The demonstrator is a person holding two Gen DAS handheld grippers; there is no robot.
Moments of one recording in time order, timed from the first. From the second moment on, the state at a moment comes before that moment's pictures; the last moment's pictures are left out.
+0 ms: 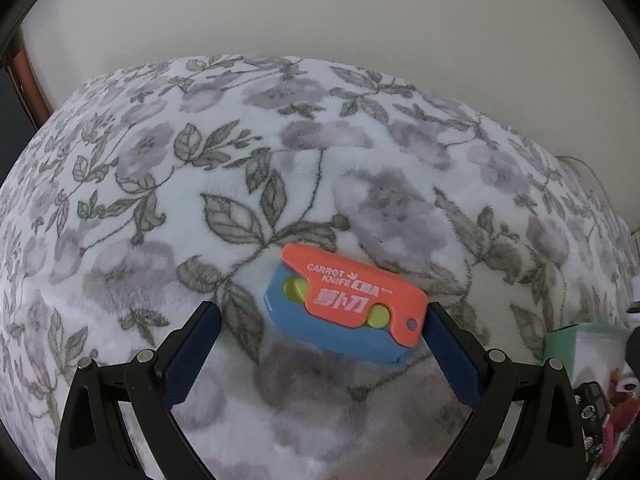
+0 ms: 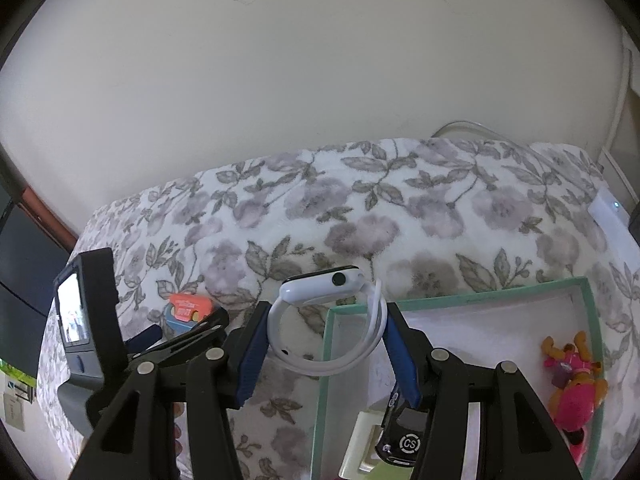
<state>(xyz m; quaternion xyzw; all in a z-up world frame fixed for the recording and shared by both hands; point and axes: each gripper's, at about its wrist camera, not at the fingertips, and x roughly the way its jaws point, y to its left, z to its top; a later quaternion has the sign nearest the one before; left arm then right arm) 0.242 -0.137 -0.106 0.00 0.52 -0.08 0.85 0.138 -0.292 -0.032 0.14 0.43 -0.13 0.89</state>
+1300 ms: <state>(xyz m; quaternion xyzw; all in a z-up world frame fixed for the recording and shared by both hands) 0.236 -0.123 -0.075 -0.03 0.48 -0.11 0.87 0.137 -0.293 -0.028 0.15 0.43 -0.12 0.88</state>
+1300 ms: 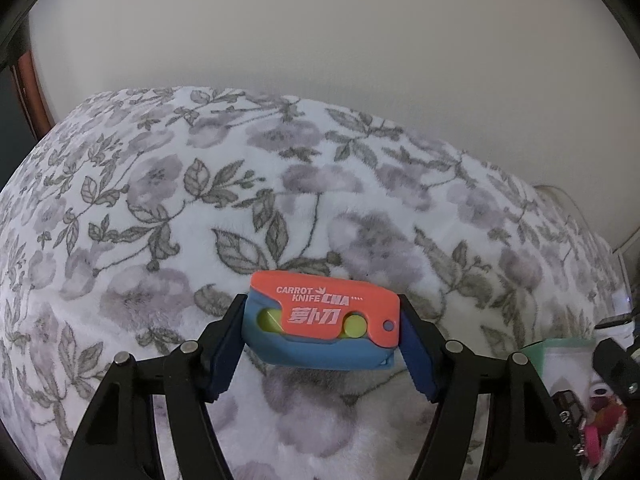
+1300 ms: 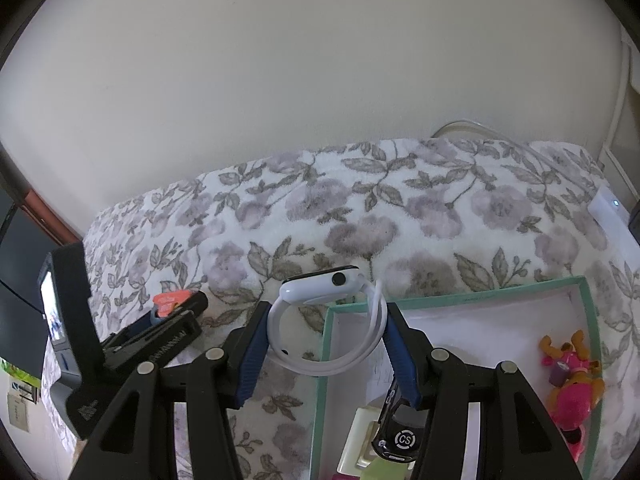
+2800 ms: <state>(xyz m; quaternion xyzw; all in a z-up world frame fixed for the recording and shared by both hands) 0.028 -0.181 0.022 0.02 0.49 -0.26 0.83 -0.068 -0.326 -0.003 0.16 0.47 -0.24 0.83</state>
